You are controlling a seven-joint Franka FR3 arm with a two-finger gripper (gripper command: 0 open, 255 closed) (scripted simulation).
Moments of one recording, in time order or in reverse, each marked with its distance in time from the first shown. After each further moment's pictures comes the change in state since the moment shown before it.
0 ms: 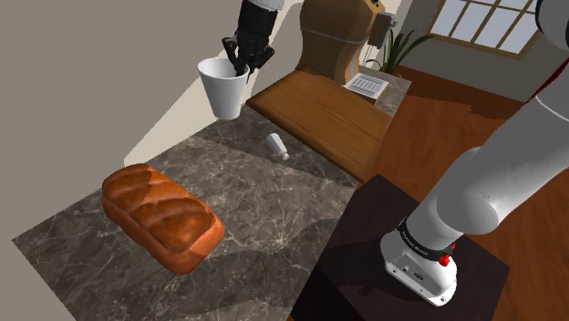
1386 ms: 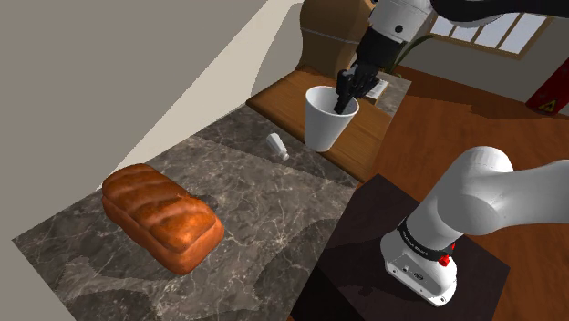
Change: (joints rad) arm 0.010 -0.818 -0.174 -0.663 0.076 -0.187 -0.176
